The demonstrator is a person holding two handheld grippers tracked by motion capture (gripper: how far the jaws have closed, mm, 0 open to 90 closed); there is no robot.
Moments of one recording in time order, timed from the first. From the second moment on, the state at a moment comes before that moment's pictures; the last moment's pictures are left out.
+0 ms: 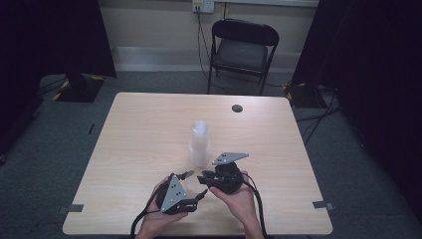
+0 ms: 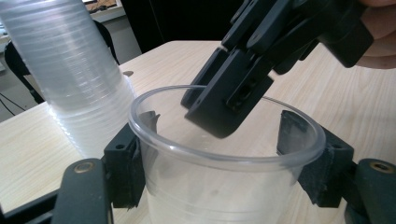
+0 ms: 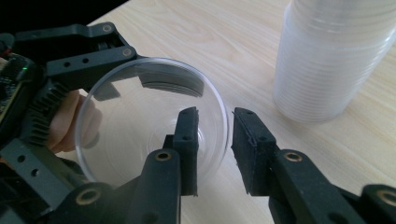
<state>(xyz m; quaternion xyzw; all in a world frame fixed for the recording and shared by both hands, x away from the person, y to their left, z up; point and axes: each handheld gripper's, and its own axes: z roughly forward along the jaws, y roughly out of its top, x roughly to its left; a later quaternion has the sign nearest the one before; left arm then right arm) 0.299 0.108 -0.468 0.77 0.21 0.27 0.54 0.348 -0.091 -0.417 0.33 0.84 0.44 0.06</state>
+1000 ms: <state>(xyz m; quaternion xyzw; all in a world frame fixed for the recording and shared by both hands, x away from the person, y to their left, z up) 0.314 0.132 -0.466 0.75 0.28 0.23 0.56 0.337 -0.110 -0.414 0.33 0.78 0.52 0.09</state>
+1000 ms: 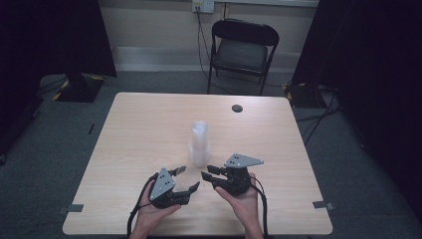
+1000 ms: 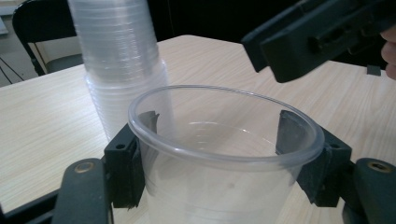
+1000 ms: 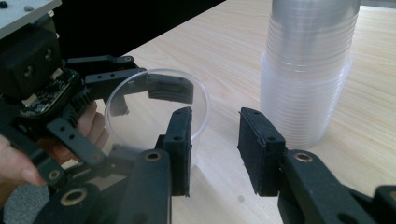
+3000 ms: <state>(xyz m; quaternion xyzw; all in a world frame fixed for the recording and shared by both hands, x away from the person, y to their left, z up) 0.395 0.183 -0.435 0.68 0.38 0.25 0.57 0.326 -0.137 -0.446 0.37 0.76 0.52 0.09</state>
